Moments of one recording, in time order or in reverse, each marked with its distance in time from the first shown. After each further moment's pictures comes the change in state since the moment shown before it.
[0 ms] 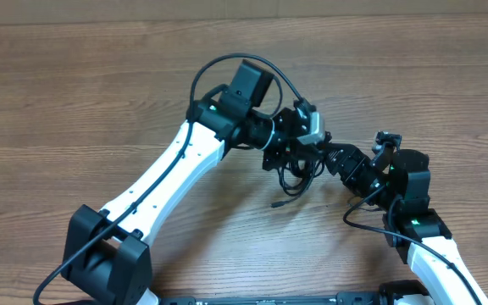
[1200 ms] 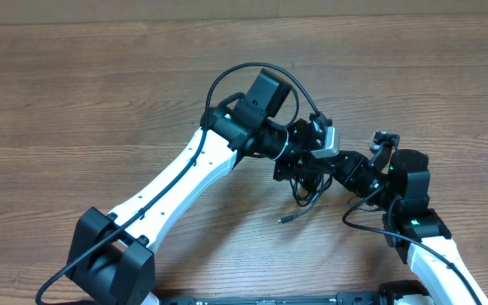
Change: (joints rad) left arm -0.074 0.000 0.000 0.008 -0.001 0.000; right arm 0.002 0.000 0.000 0.003 -0.018 -0.013
